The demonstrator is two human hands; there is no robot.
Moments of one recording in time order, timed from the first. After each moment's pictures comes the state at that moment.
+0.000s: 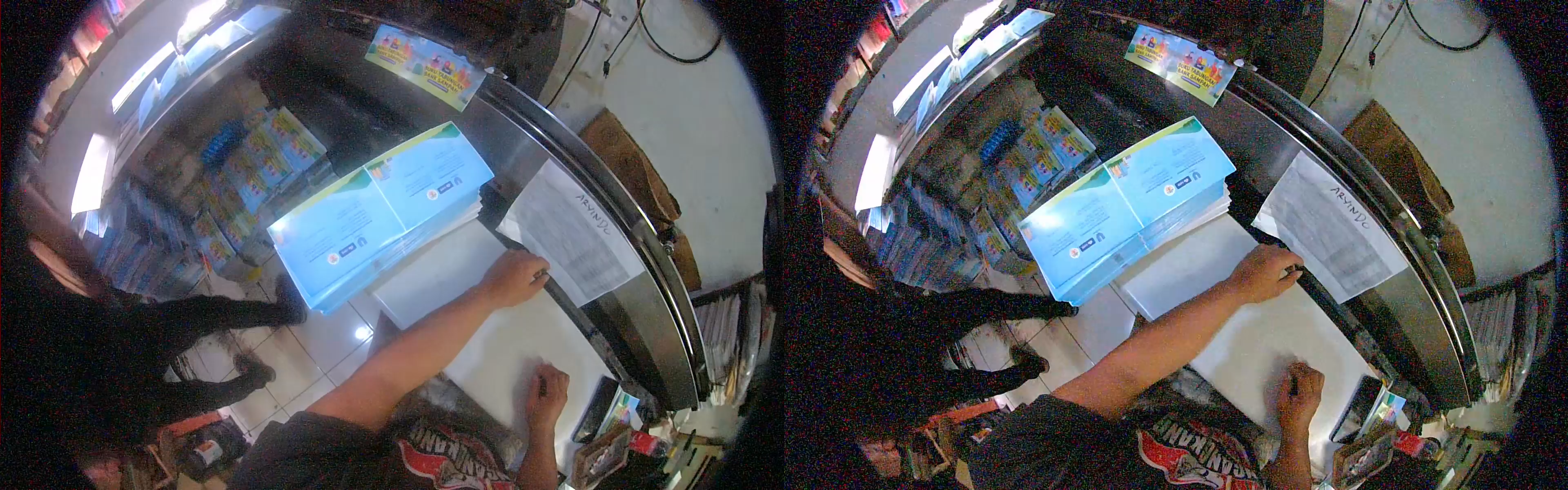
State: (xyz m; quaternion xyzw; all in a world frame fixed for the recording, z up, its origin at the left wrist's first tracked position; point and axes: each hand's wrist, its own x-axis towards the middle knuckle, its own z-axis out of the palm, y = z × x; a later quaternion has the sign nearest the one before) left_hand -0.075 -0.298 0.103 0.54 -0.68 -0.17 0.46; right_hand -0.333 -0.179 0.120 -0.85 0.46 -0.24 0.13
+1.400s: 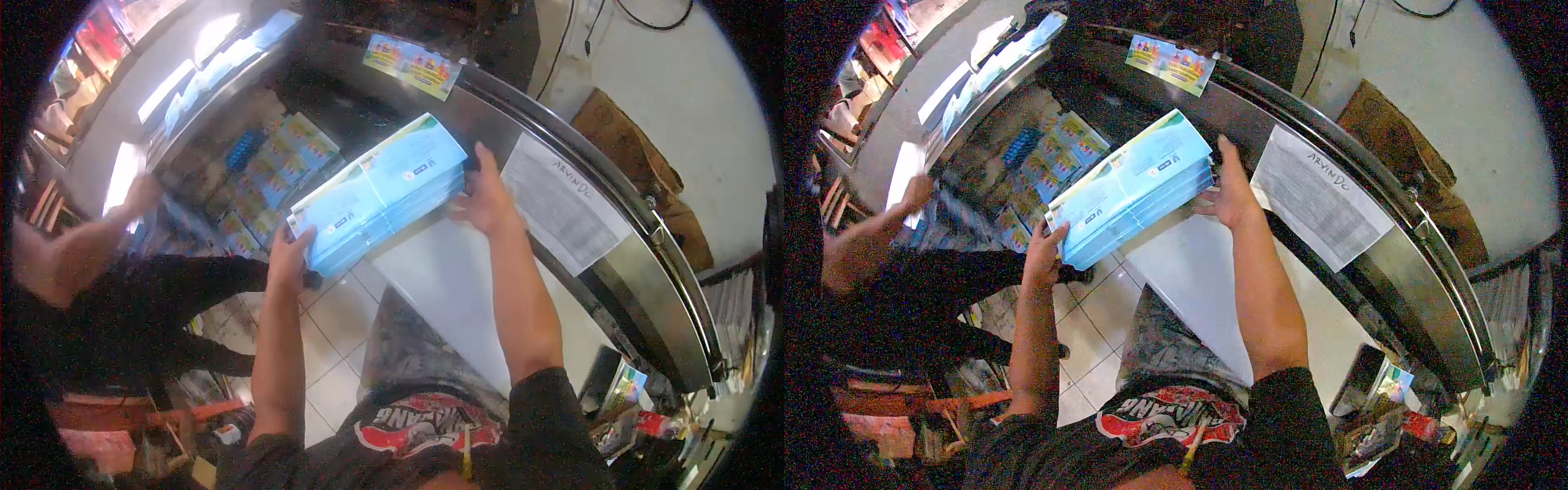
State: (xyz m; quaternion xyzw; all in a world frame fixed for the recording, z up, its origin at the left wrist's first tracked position) left_hand 0.121 -0.038 0.178 0.67 -0.06 -0.26 0.69; right_hand -0.070 -0.326 0.226 -0.28 0.45 -0.21 0.82
